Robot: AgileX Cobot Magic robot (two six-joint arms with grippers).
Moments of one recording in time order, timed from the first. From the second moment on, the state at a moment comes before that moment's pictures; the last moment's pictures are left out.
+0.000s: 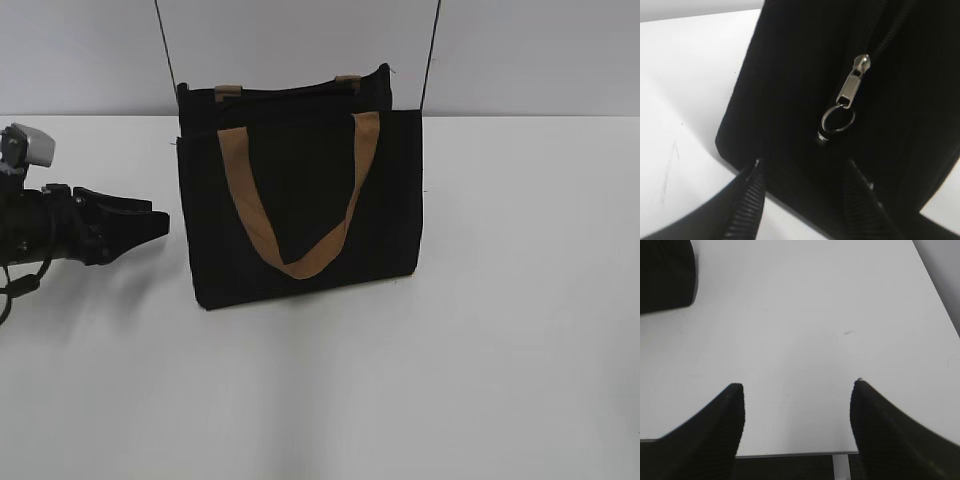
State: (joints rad) left arm 0.08 2.00 -0.75 1.20 -1.09 -0.62; right arm -0.03 -0.01 -0.47 0.04 1.10 -0.05
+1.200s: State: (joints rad) left arm -0.05 2.18 -0.95 1.20 -1.03 -0.62; right arm -0.03 -0.01 -0.47 0.04 1.10 -0.05
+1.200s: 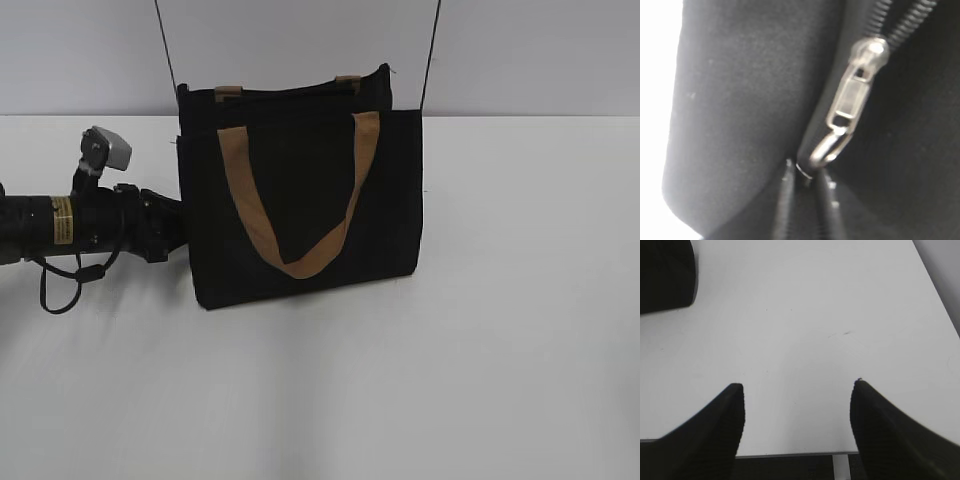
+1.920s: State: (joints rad) left arm -0.03 2.07 -0.94 1.28 -1.02 -0.72; right arm -0.03 -0.01 -0.47 0.04 1.10 -0.05
